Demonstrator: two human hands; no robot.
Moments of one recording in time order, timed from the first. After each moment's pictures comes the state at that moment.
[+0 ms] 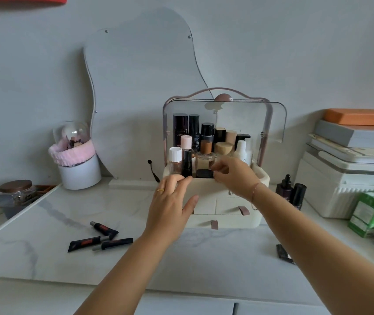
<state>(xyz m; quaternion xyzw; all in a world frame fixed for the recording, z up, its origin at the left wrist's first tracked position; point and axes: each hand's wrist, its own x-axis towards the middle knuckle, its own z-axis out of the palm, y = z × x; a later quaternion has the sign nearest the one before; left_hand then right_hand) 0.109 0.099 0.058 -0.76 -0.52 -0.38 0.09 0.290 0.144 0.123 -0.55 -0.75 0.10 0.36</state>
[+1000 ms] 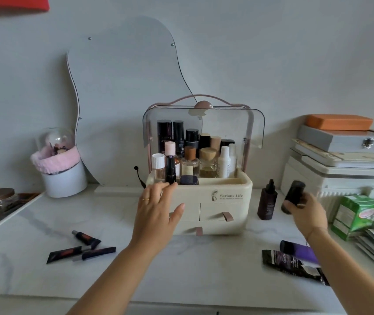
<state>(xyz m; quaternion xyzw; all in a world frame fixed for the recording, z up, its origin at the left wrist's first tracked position) 0.121 0.101 0.051 -0.74 -0.53 -0.39 0.12 0.470 0.129 0.039 -0.73 -0.46 0.09 0.50</state>
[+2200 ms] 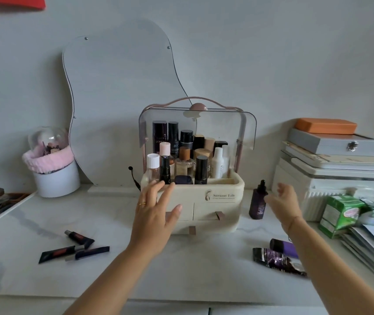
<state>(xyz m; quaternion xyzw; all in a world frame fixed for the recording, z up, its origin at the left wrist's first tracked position) 0.126 0.100 0.042 -0.75 -0.51 -0.42 0.07 0.442 0.136 0.060 -0.69 -0.44 0.19 0.53</state>
